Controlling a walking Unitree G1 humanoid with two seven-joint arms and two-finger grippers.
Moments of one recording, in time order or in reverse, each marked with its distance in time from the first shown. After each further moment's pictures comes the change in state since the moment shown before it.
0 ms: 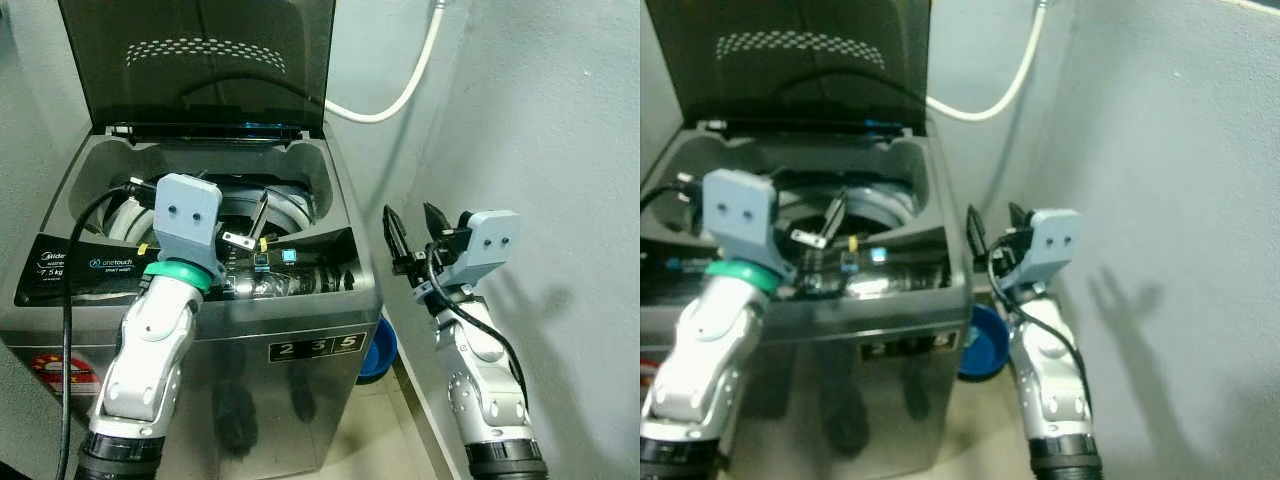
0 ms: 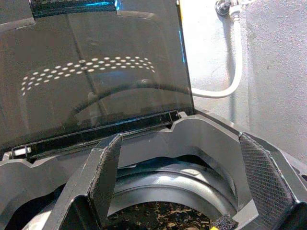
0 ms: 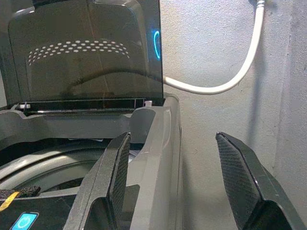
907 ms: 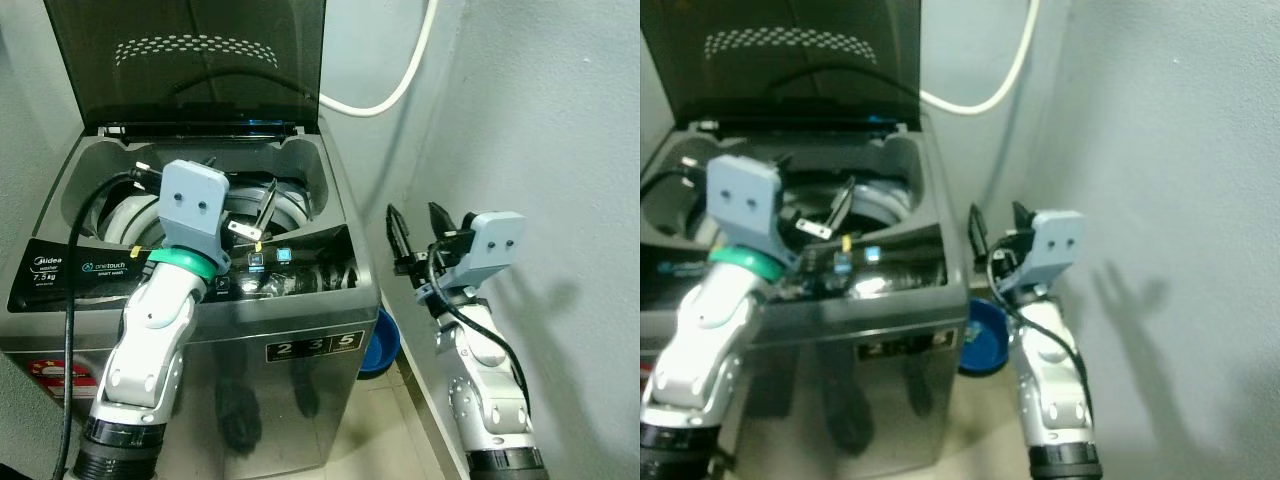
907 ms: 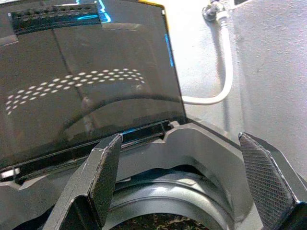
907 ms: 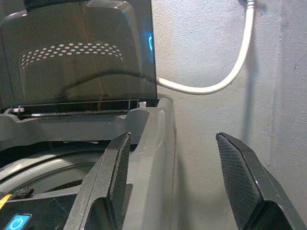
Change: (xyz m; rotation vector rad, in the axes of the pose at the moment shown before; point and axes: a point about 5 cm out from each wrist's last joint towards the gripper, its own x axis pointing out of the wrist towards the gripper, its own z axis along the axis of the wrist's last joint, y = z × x) left arm 0.009 0.002 0.011 0.018 -0.039 -0.032; right arm -0.003 0.007 0.005 -0.016 -0.019 -0.008
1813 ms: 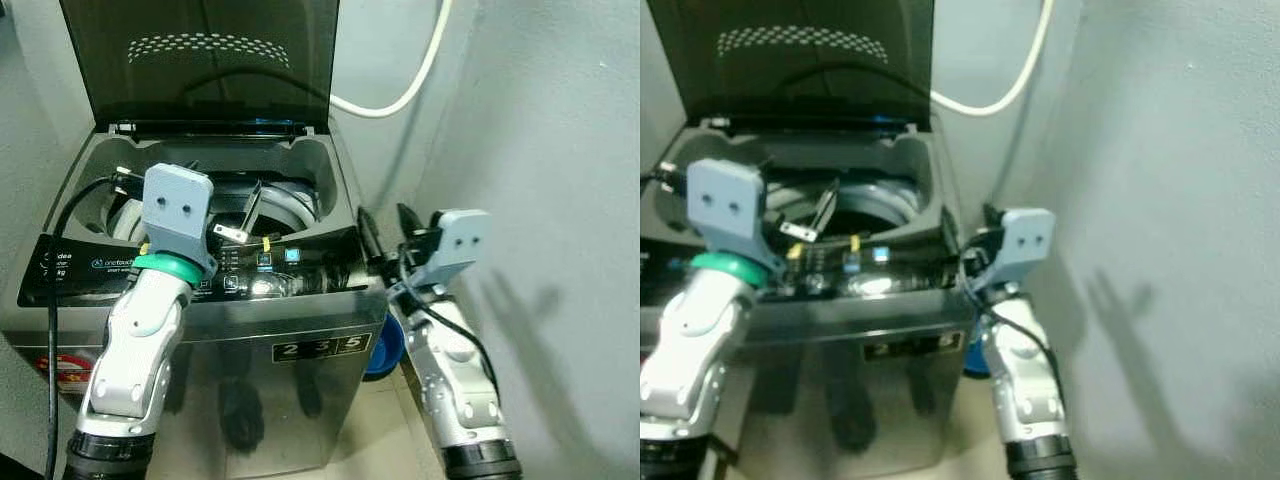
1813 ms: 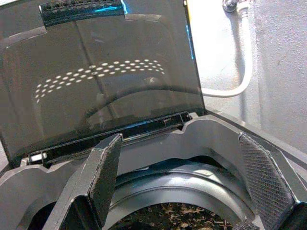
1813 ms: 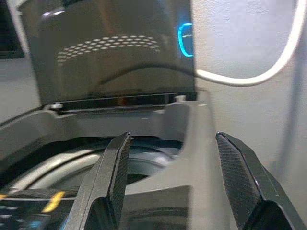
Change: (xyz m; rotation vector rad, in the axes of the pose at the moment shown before) left arm -0.010 0.007 0.001 0.018 0.021 0.036; right arm 0.008 0.032 -0.011 0.084 0.021 0.078
